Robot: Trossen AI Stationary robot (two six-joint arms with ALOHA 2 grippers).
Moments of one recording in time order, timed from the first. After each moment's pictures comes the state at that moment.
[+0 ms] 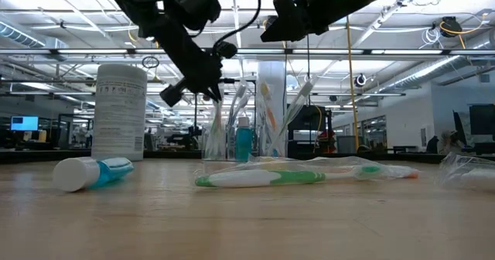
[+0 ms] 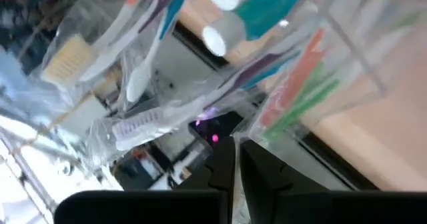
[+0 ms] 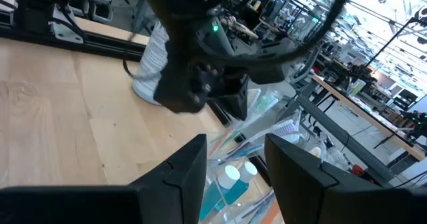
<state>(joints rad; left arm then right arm) 0.25 1.61 0.98 -0.07 -0.57 1.69 0.26 1.57 0.87 0.48 0.96 -0.28</state>
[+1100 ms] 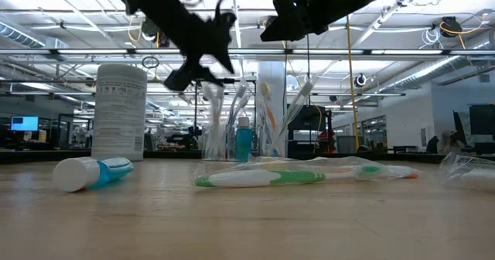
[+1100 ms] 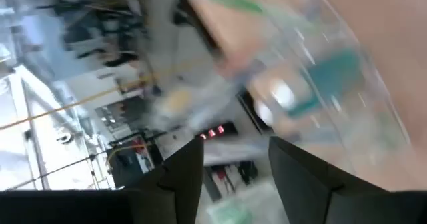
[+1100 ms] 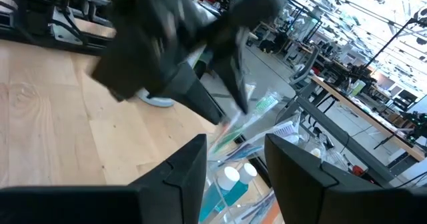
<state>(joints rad) 0.05 1.56 0.98 -0.01 -0.68 1.36 0.26 1.57 0.87 0.48 0.96 -0.28</state>
